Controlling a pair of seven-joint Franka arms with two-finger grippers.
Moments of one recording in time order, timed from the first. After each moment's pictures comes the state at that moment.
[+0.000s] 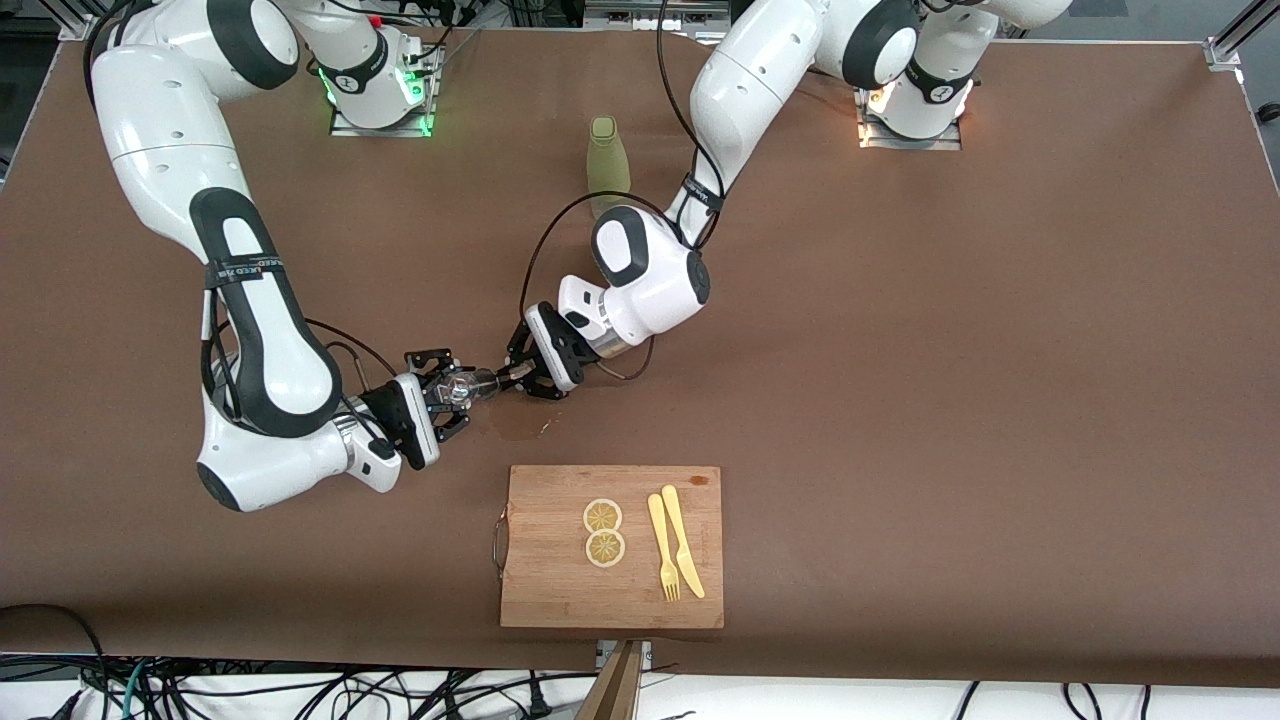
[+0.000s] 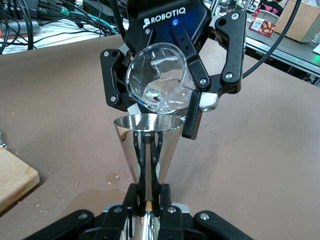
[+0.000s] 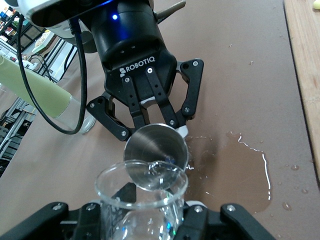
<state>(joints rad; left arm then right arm) -1.03 1.20 0.30 -0.96 -1.78 2.69 1.39 -0.01 0.99 0.26 -1.09 0.51 1.53 -1.49</state>
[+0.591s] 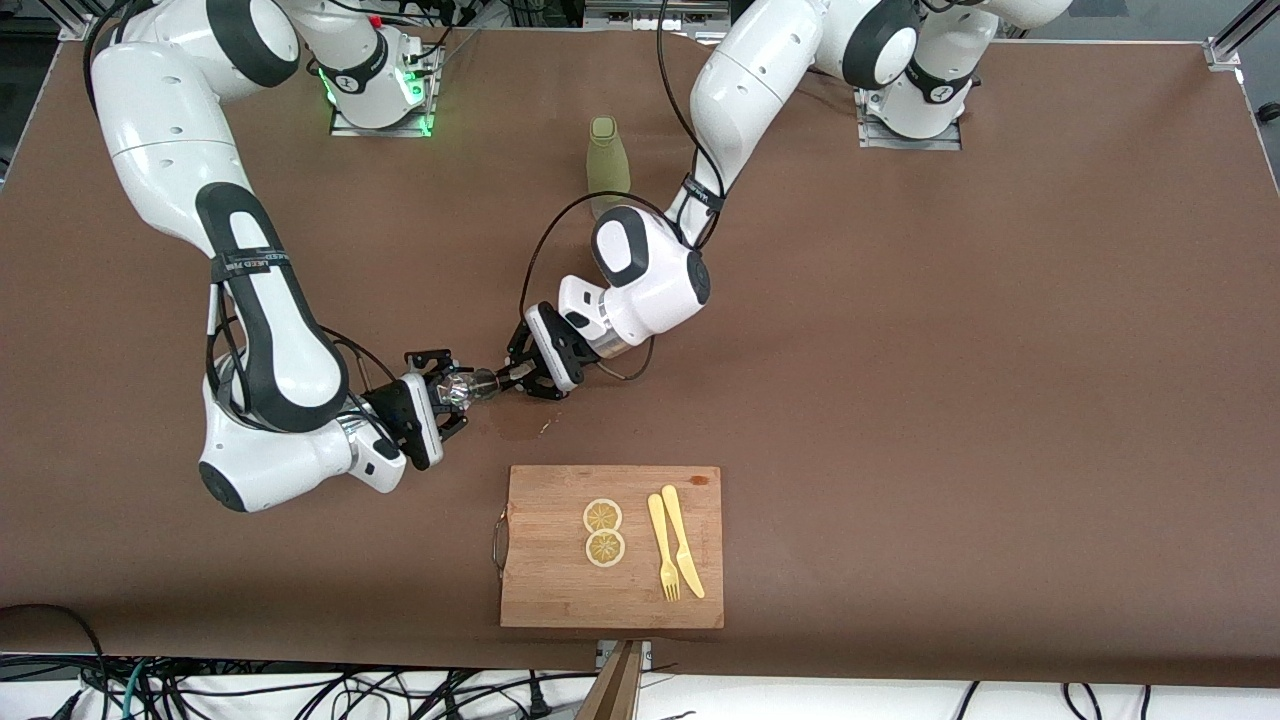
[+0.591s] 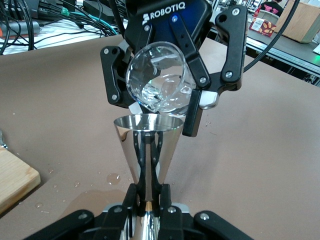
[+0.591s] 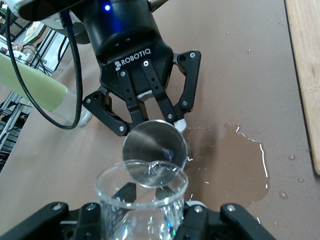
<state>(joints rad) -1.03 1.20 0.30 -0.96 -1.78 2.69 1.39 -0.01 0.99 0.30 -1.07 0.43 1.53 -1.43</state>
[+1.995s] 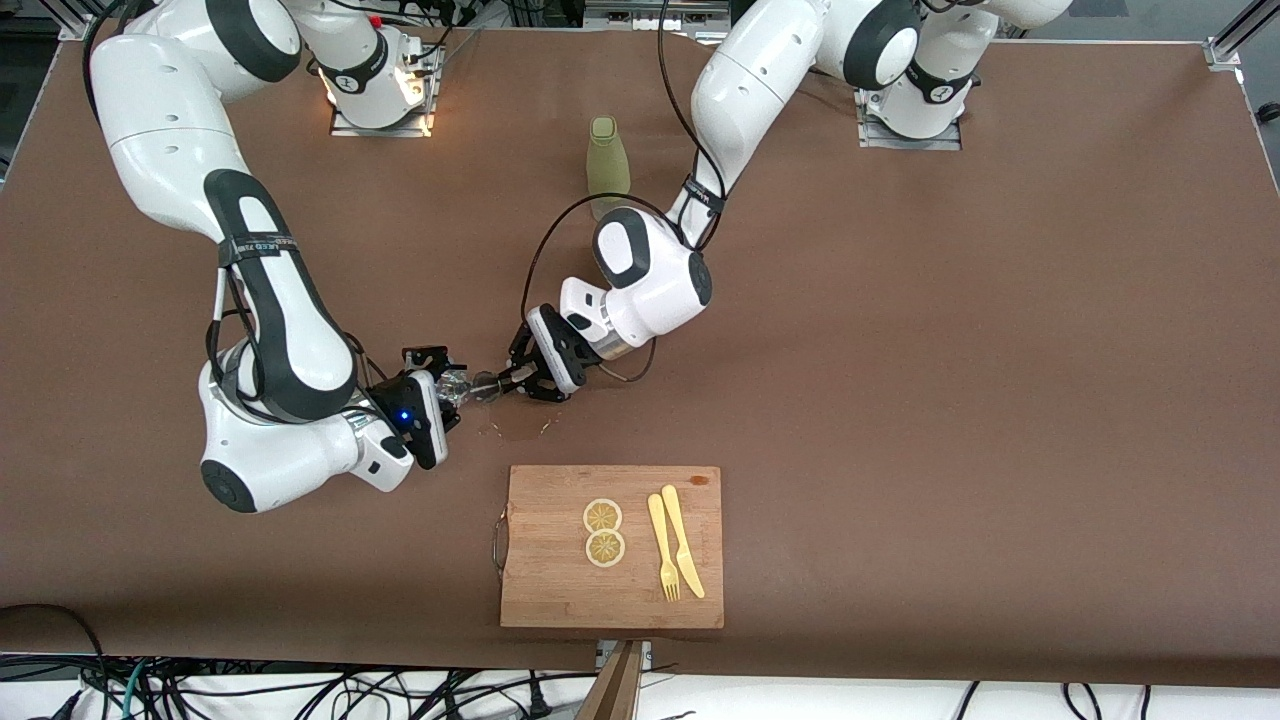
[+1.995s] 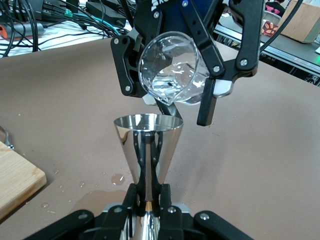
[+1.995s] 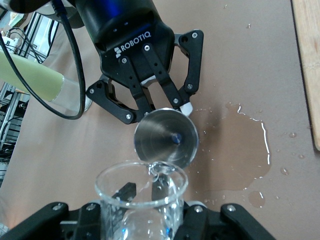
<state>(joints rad) -1.02 1.20 0.31 -0.96 -1.78 2.70 1.39 -0.01 0.99 0.35 -1.02 0.29 1.48 -1.30</state>
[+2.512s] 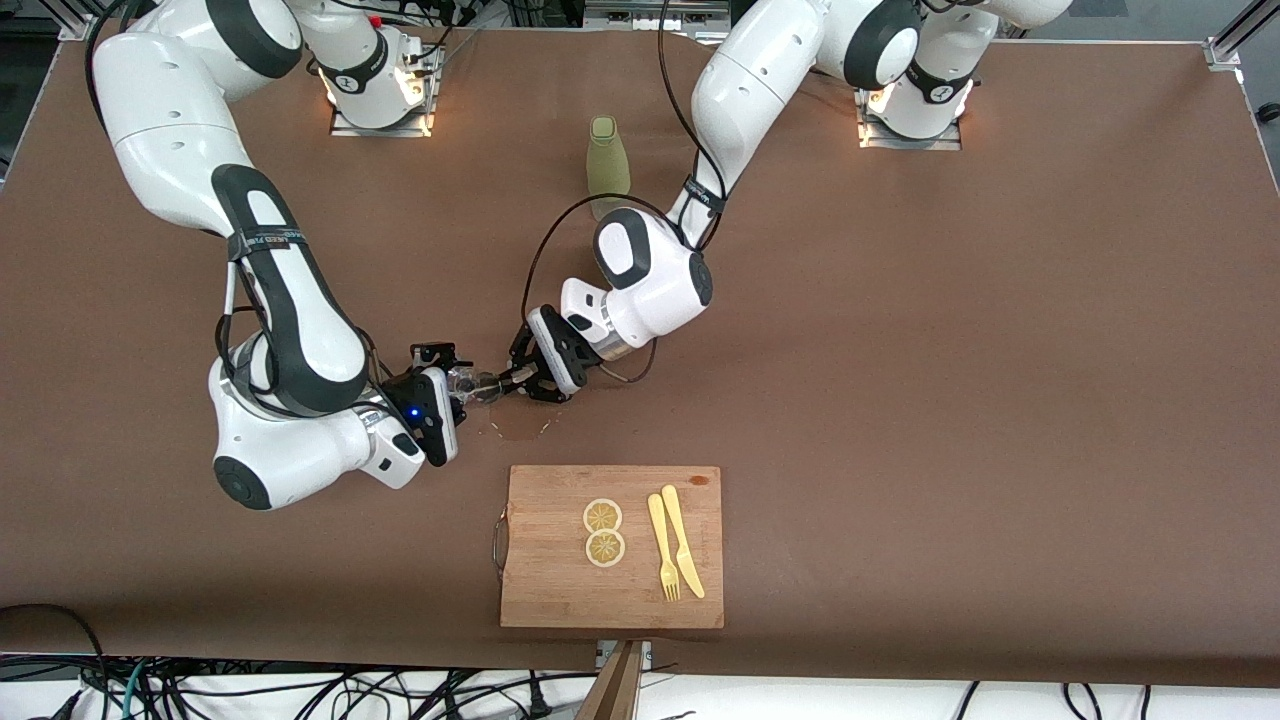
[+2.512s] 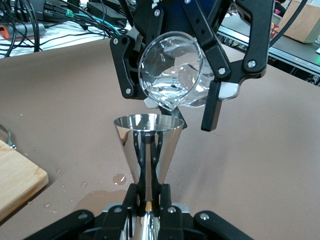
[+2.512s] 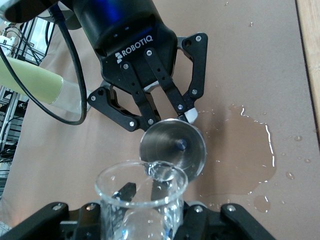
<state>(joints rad) -1.02 1.20 0.31 -0.96 -1.78 2.70 1.39 -0.01 0.99 0.38 -1.02 0.25 1.48 -1.25</state>
